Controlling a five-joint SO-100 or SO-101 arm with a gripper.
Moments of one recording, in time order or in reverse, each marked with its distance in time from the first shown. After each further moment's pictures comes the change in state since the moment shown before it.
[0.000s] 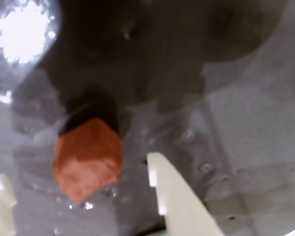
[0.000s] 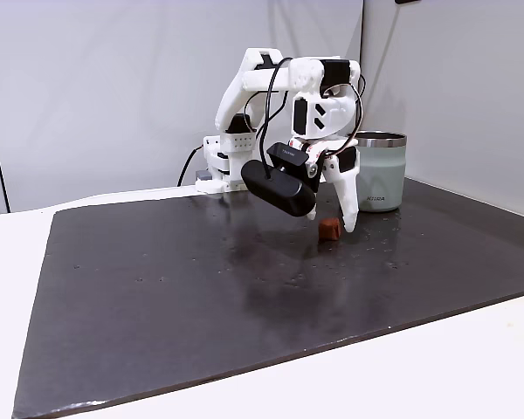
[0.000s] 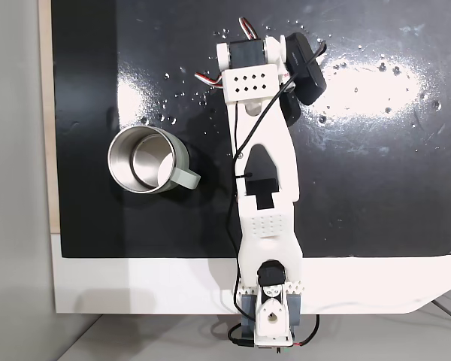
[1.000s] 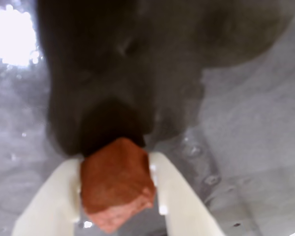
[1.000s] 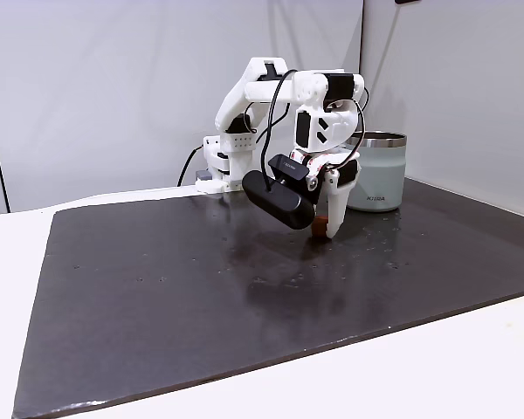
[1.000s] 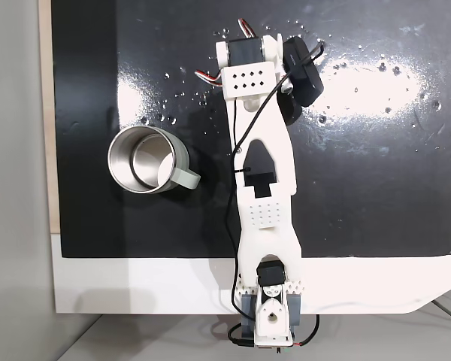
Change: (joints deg) arm -0.3 -5.6 -5.1 1.9 1.2
